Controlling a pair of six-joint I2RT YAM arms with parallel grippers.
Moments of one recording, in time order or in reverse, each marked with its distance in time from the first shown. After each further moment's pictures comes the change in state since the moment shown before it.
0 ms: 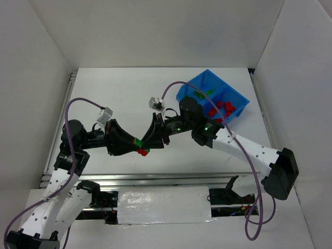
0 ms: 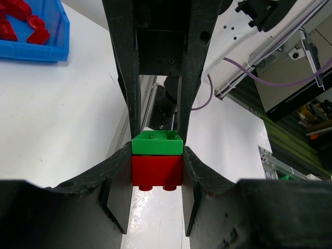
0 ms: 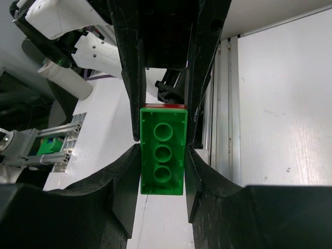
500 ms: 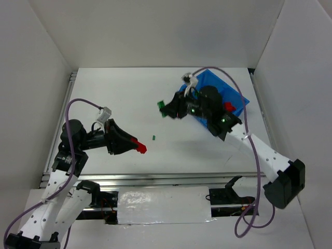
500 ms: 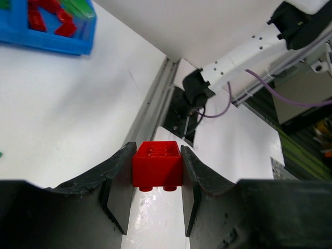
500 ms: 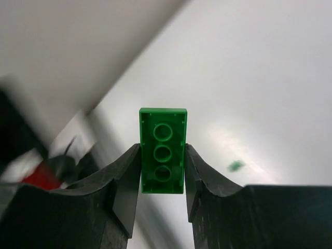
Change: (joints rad) left arm 0.004 -0.001 0.011 -0.087 -0.064 0.041; right arm -0.229 -0.129 -0.051 -0.043 0.318 0.048
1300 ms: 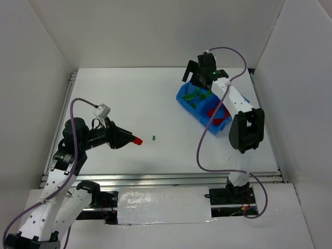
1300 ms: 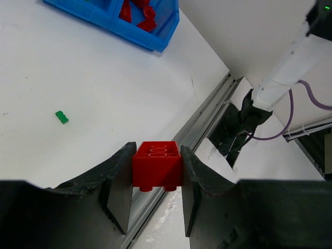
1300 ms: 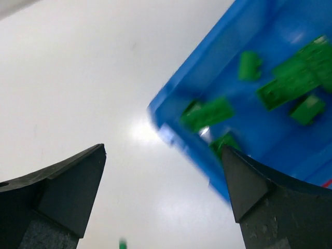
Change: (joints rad) left arm 0.000 -0.001 0.057 -0.263 -0.349 0.121; right arm -0.357 0.836 0.857 -0.608 0.729 0.178
